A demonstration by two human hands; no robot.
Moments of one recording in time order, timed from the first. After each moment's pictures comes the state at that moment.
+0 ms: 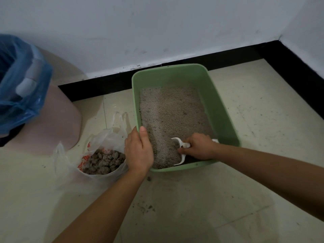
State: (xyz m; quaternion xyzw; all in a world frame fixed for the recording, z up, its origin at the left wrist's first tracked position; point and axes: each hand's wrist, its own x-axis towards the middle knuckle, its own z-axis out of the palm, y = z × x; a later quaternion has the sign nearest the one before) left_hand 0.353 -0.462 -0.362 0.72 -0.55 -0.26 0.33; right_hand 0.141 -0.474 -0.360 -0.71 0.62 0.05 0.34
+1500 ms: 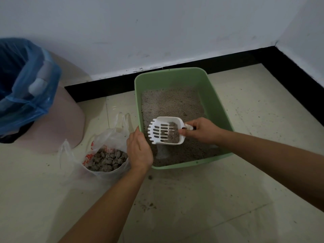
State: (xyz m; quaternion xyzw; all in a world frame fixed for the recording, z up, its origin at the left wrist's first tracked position) left_hand 0.353 -0.459 -0.362 0.70 -0.49 -0.33 0.40; right_hand 0.132 -0.492 -0.325 -0.64 0.61 -0.14 0.44
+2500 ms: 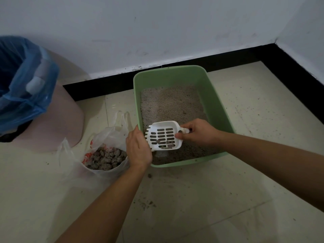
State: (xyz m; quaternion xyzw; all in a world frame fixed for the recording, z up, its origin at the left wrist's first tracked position) left_hand 0.353 -0.459 -0.359 0.70 -0.49 -0.33 0.40; right_hand 0.141 -0.483 -0.323 -0.68 0.62 -0.10 0.39
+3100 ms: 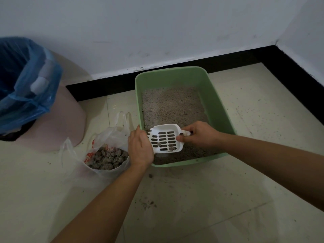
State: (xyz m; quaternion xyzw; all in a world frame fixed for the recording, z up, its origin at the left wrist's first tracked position) left_hand 0.356 -0.460 -0.357 0.70 -0.53 -0.32 0.37; right_hand 0.144 -0.477 -0.316 -0.68 0.61 -0.07 0.40
